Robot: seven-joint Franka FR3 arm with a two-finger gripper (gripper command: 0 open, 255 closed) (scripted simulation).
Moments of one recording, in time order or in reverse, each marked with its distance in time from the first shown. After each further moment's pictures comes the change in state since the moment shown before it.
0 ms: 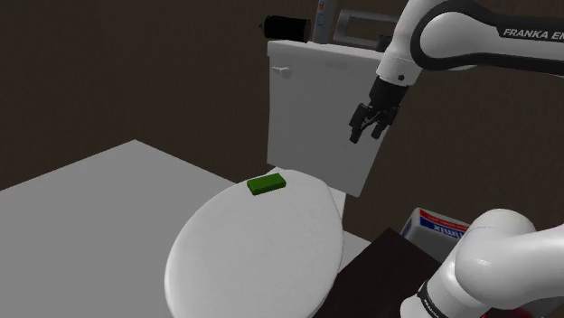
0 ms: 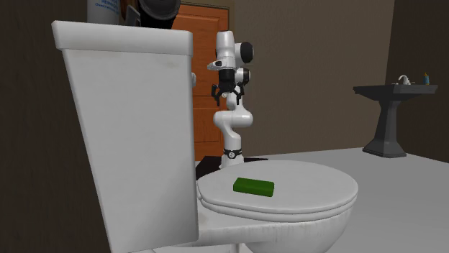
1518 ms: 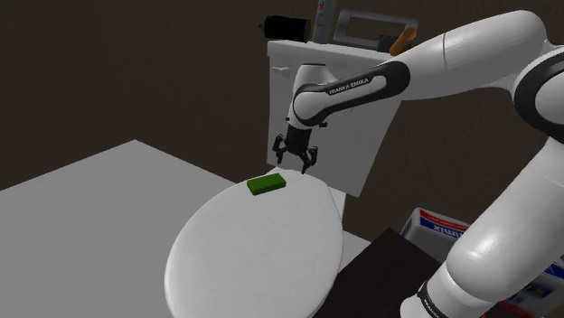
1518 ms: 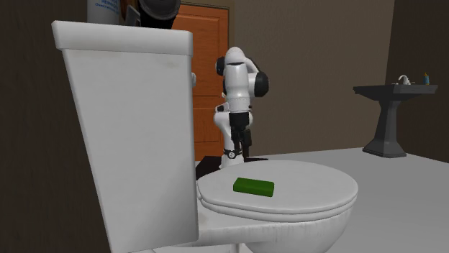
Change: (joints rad) arm -0.169 0.732 0.303 0.212 0.049 0.438 1.118
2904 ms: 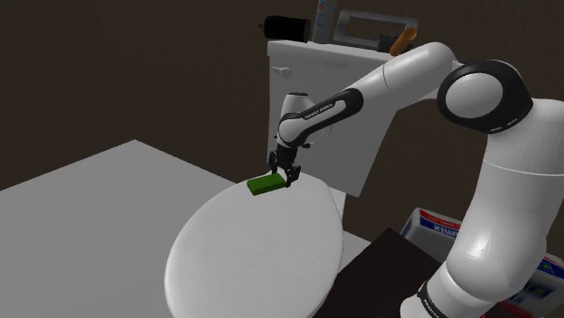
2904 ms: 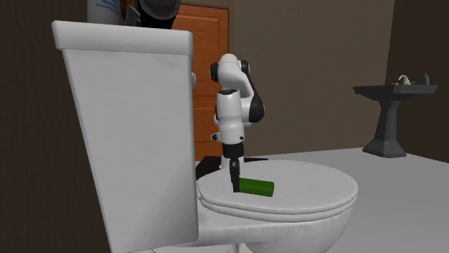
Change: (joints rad) arm 0.007 0.310 -0.035 0.125 -0.056 0.158 0.322
